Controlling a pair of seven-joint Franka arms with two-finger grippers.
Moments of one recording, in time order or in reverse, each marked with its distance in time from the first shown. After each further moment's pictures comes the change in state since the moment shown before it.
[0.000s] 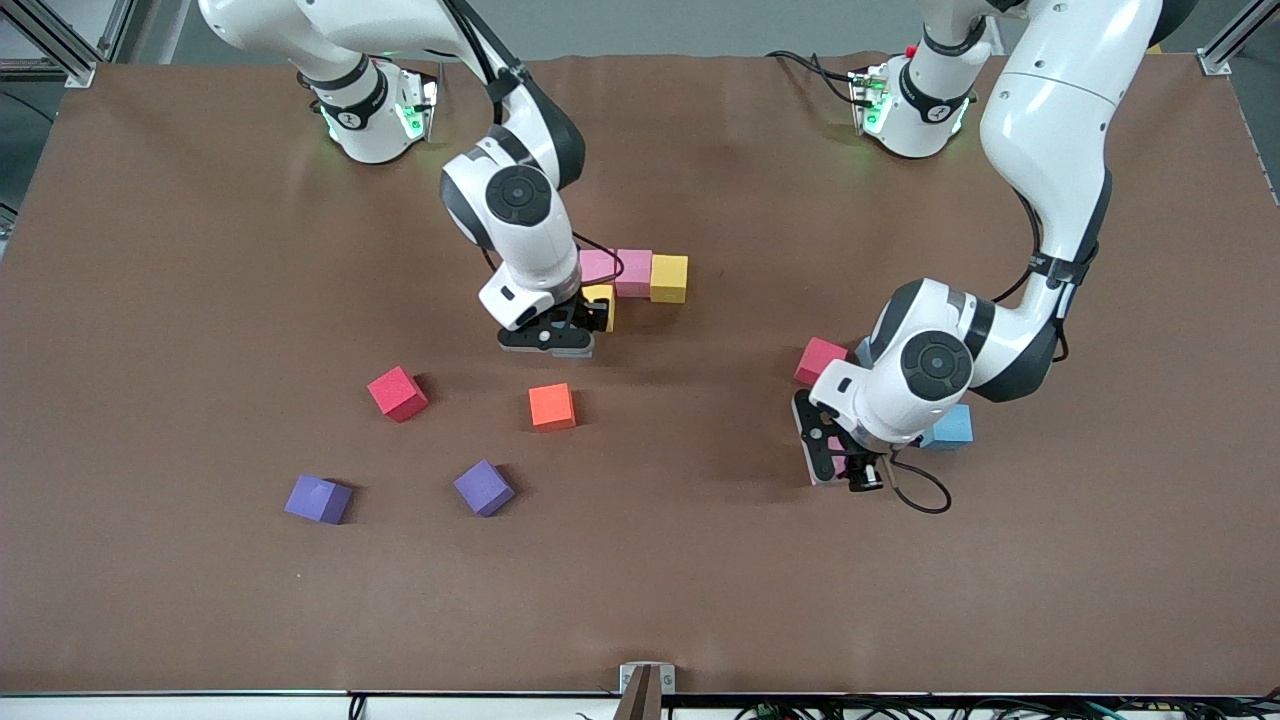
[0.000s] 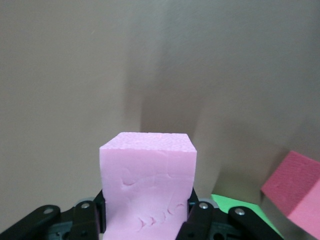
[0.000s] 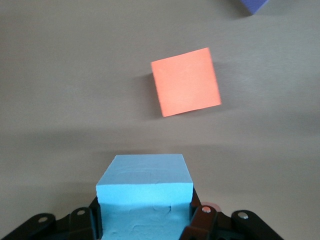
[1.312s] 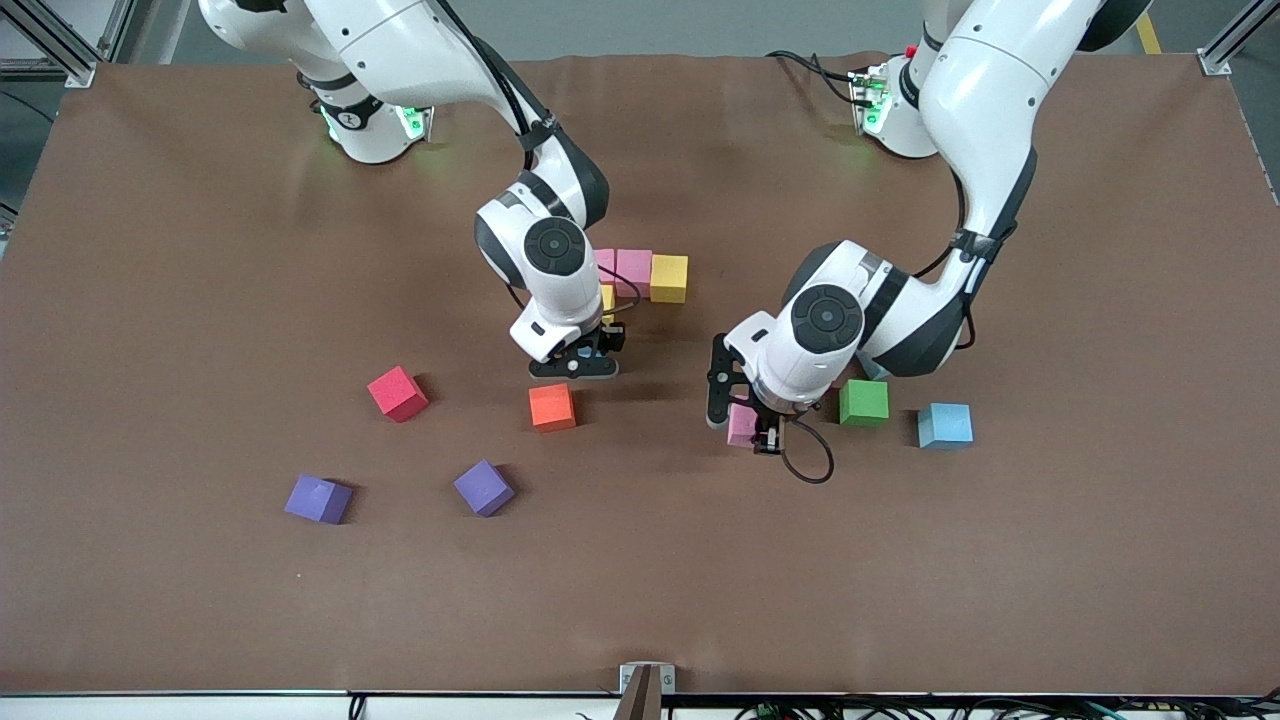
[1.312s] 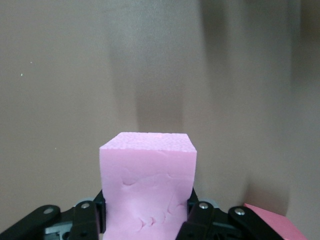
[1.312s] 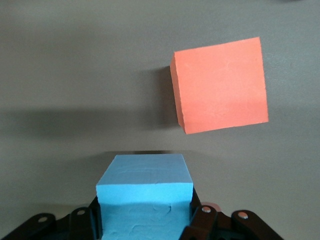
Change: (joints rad) left arm -0.132 0.000 -0.040 0.045 0.000 -0.050 0.088; right arm 0.003 0.156 -0.002 0.100 0.003 0.001 -0.062
